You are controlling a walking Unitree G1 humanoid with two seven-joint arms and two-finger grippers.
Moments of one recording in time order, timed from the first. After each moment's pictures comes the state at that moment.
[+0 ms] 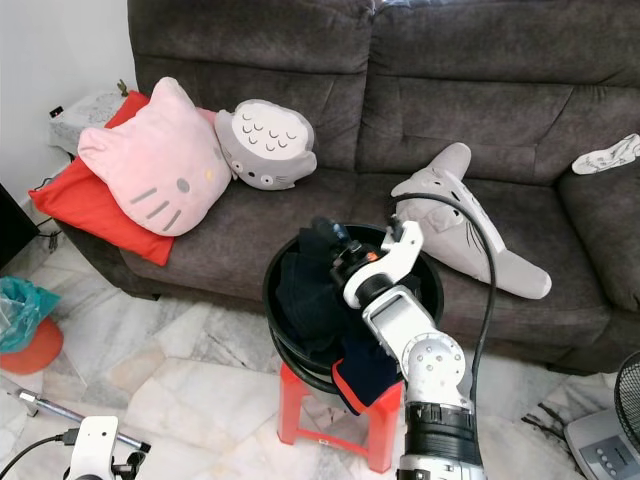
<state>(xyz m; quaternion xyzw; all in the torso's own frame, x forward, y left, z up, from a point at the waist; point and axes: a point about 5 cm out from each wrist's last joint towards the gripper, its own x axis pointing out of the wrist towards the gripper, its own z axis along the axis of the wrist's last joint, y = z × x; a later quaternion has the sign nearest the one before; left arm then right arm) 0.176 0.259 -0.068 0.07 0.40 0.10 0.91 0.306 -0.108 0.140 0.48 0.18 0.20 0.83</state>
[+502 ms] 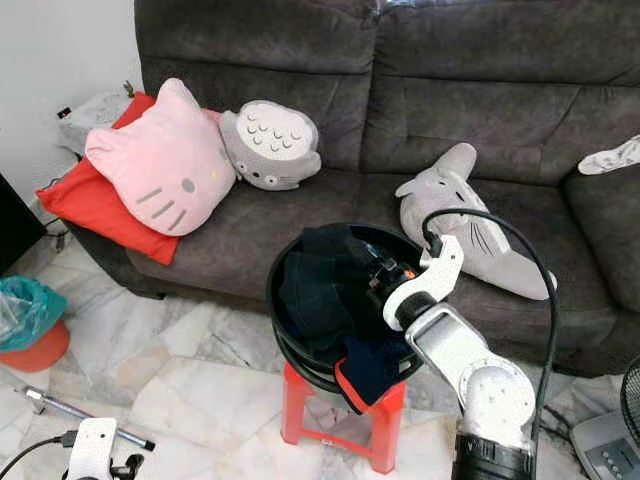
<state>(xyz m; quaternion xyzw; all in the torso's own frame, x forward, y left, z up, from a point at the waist) 0.174 0.260 -0.068 0.08 0.41 0.10 0.91 0.278 -0.148 0.147 0.46 0.19 0.16 0.85</state>
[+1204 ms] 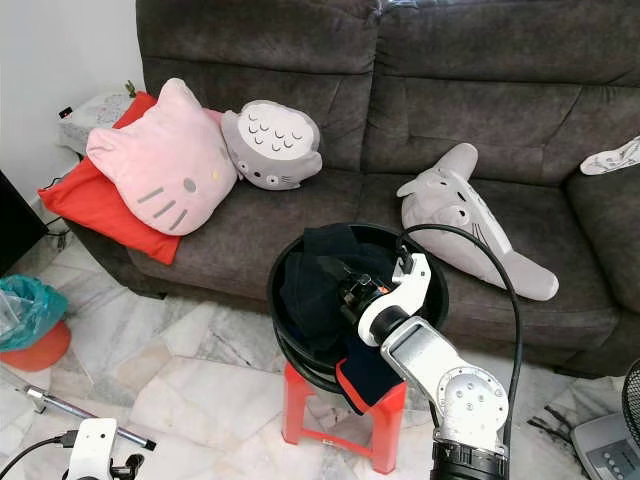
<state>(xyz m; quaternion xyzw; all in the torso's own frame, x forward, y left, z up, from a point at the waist) 0.173 0.260 -0.069 0.07 0.41 0.10 0.90 0.278 -0.123 0.129 0.50 0.24 0.18 0.81</state>
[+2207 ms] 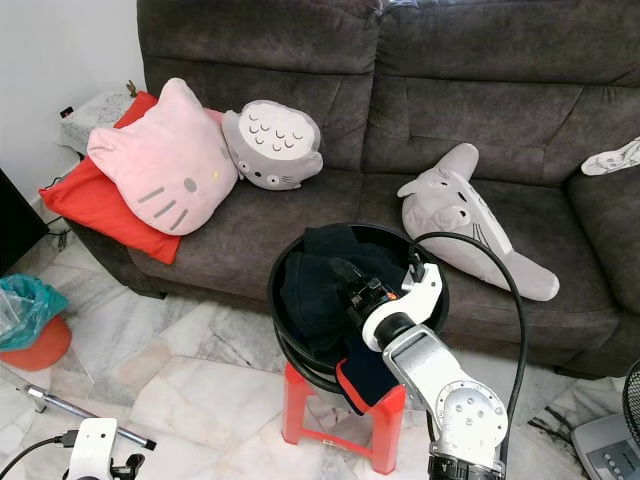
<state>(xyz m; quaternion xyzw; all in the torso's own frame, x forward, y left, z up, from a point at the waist) 0.174 0.260 -0.068 0.07 0.41 0.09 0.91 0.271 -0.125 0.123 0.53 0.23 0.13 0.81</state>
